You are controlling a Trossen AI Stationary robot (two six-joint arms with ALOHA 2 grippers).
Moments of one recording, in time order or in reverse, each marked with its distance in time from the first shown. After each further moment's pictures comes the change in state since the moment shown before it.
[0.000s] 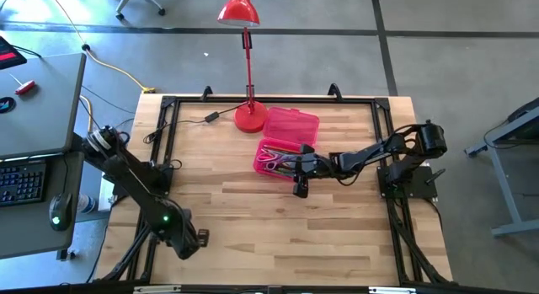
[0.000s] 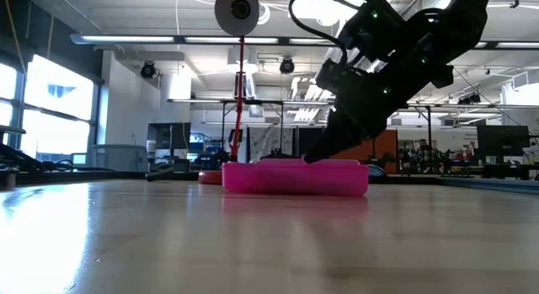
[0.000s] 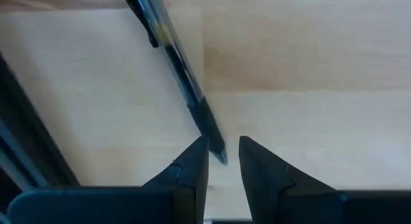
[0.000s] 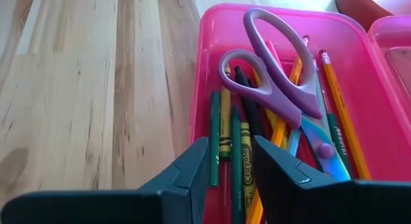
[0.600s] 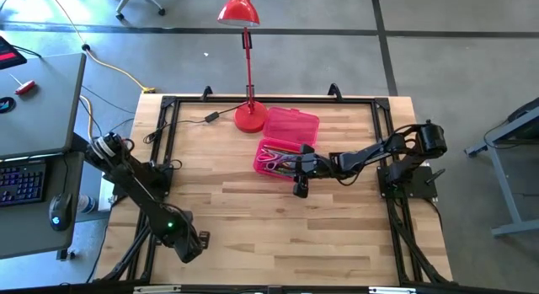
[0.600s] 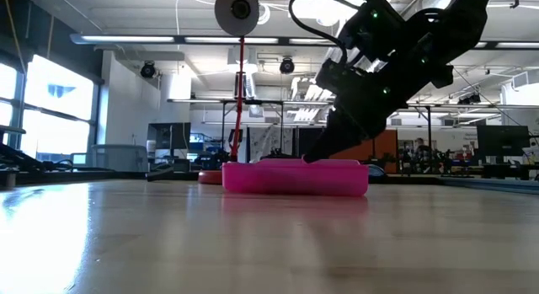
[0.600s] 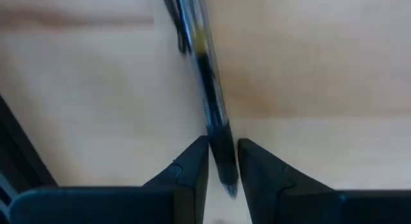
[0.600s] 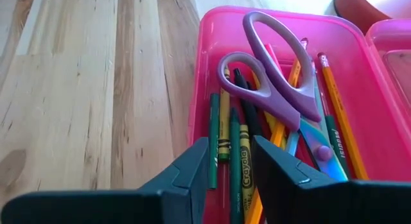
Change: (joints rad) left arm 0.000 0.099 0.002 0.015 -0.018 0.020; right arm 0.000 0.000 0.000 0.004 0.004 -0.007
